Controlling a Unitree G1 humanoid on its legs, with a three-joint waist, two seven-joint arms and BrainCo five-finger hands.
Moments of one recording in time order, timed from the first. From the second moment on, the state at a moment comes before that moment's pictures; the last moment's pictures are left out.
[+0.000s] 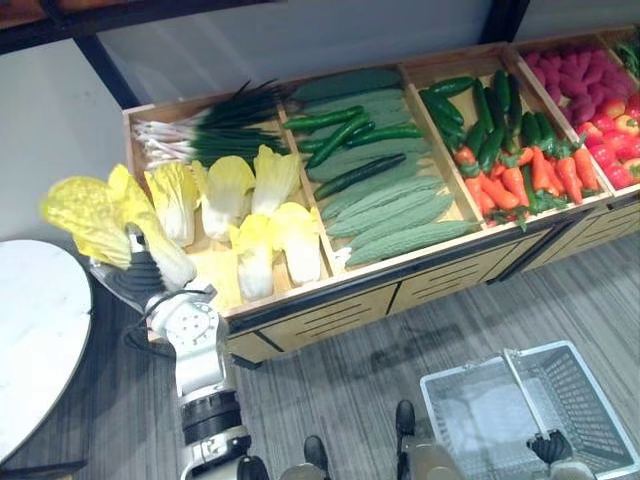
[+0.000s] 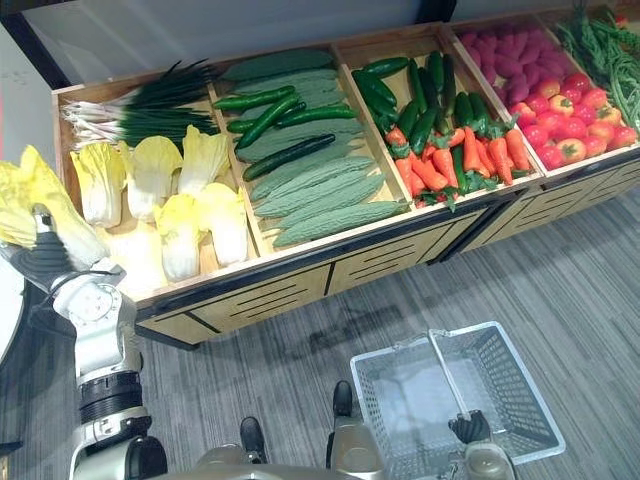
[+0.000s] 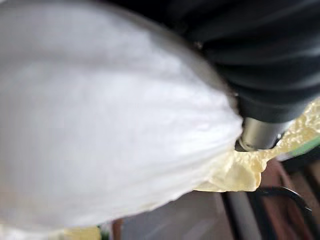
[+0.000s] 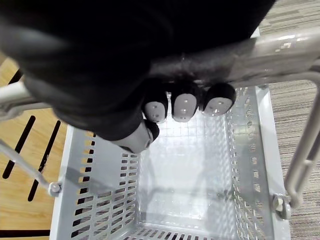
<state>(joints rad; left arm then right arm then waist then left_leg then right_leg) -0.29 0.03 0.39 -0.05 0.14 -0.02 0.70 0.10 -0.30 -0.35 0.94 -0.39 -0.10 -0.06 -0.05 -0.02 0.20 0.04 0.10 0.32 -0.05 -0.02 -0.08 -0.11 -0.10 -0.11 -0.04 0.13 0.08</state>
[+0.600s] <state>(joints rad) -0.27 0.25 -0.20 -0.12 0.22 -0.21 0.34 -0.06 -0.72 0.06 0.52 -0.47 -0.22 0.06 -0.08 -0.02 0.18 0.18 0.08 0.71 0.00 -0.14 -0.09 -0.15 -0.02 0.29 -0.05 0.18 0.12</state>
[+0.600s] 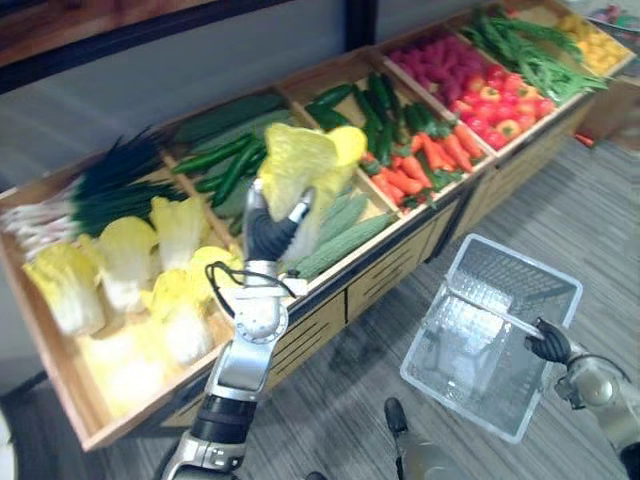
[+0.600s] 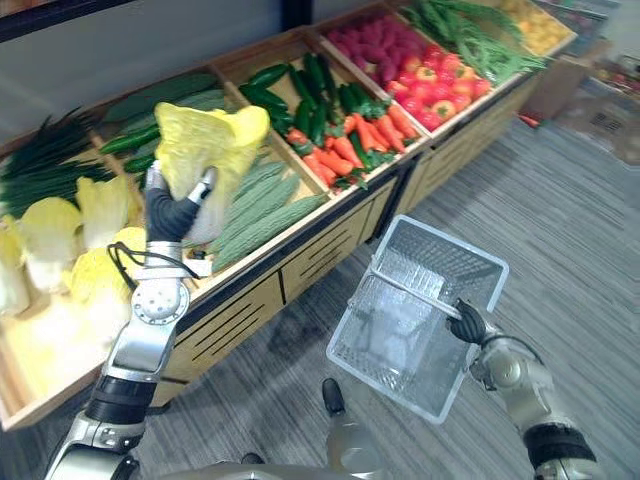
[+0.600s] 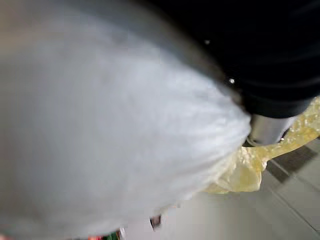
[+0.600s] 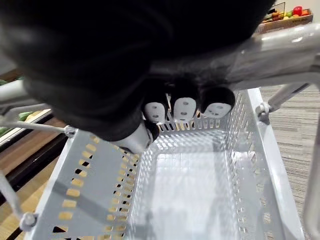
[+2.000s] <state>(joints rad) -0.43 0.27 -1.09 0.11 0.03 -0.32 -0.14 -0.12 -0.87 0.20 0.22 -0.41 -0.23 0.14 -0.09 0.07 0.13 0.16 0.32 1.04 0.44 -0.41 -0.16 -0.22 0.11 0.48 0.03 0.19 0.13</state>
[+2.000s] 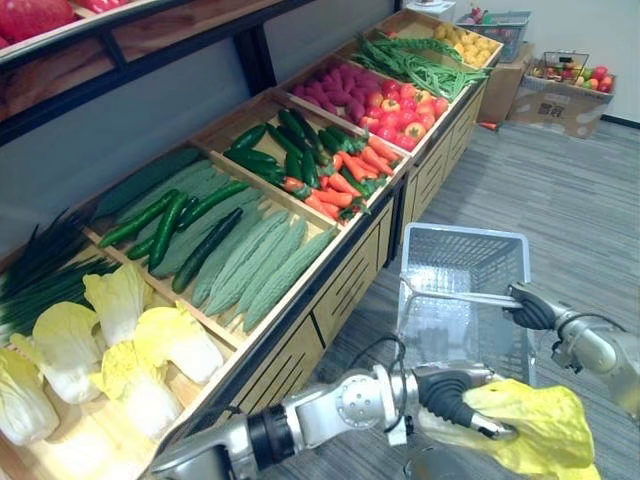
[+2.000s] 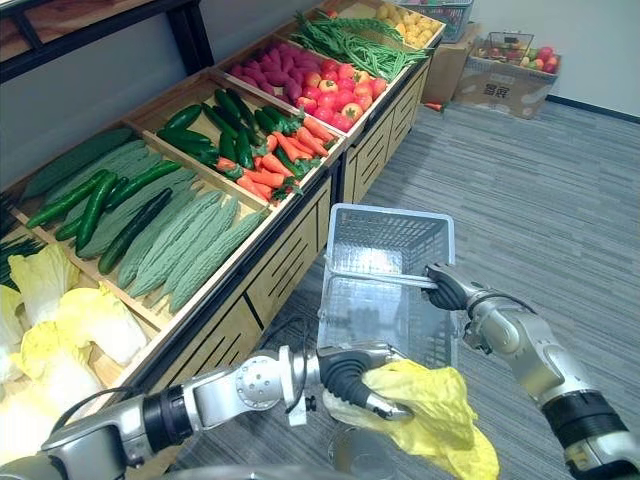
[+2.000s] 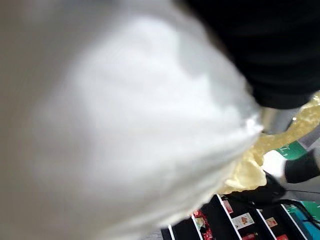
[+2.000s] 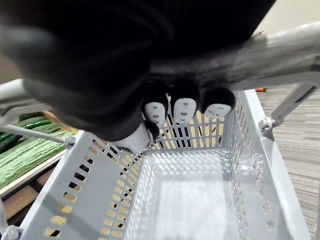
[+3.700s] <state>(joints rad) -0.58 -0.04 -0.91 0.58 0.46 -0.19 0.01 -0.01 -0.75 -0.01 0.29 -0.34 -0.19 0.25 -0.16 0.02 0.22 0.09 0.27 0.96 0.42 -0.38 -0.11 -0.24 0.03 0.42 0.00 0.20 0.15</state>
